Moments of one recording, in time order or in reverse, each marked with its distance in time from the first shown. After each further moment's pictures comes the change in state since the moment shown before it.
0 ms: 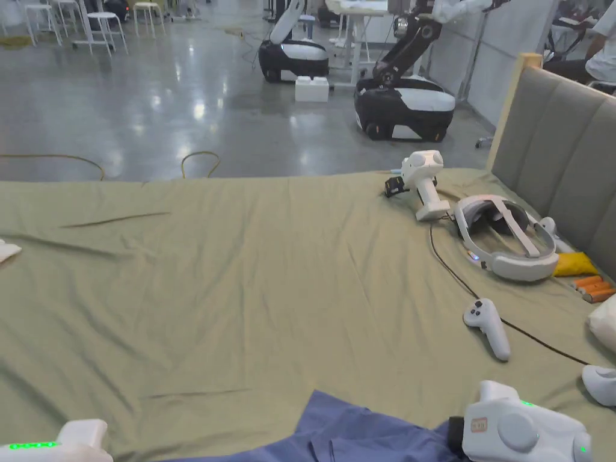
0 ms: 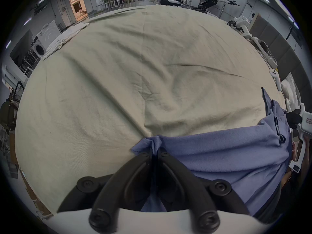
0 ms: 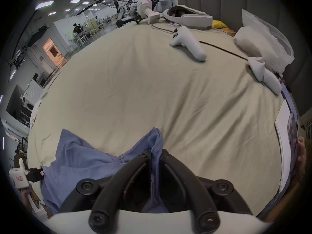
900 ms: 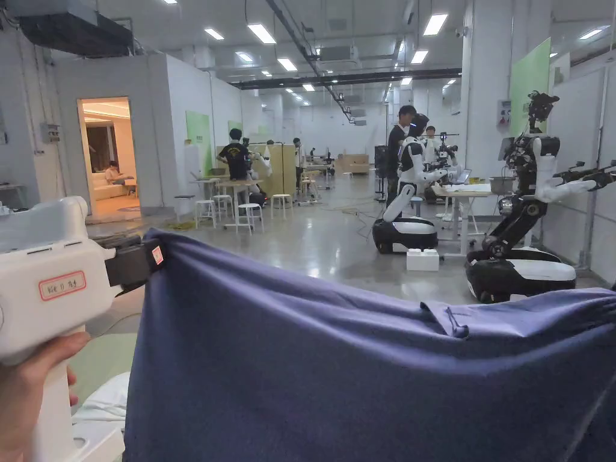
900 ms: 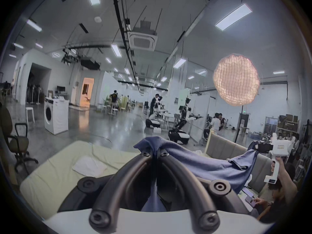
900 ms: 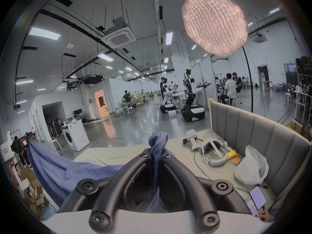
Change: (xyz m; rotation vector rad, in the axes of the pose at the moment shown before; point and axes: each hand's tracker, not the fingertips) left arm -0.086 -0.005 0.503 1.170 -0.183 0.050; right arm -0.079 0.105 0.429 0.832 0.356 0.184
